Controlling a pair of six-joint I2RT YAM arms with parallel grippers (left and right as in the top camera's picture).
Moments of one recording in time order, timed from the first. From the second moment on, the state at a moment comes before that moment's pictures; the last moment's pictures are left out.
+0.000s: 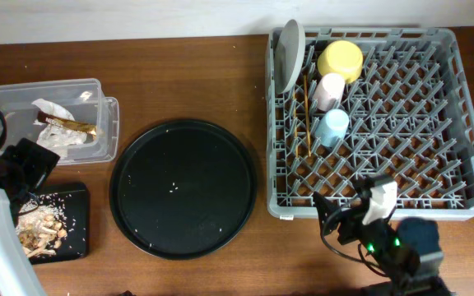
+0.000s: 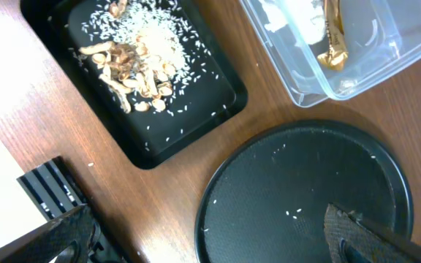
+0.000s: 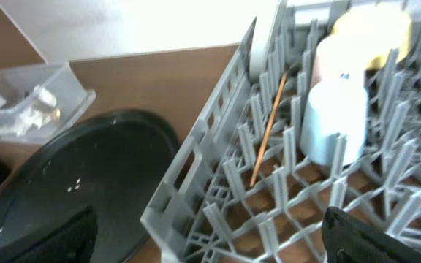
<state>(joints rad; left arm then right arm) 0.45 1.39 1.68 -1.55 -0.12 -0.62 0.15 0.27 0.40 -0.47 -0.26 0.20</state>
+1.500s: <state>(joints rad) 0.45 1.39 1.68 -1.55 -0.12 -0.62 -0.03 0.01 0.03 -0.08 0.01 0.04</state>
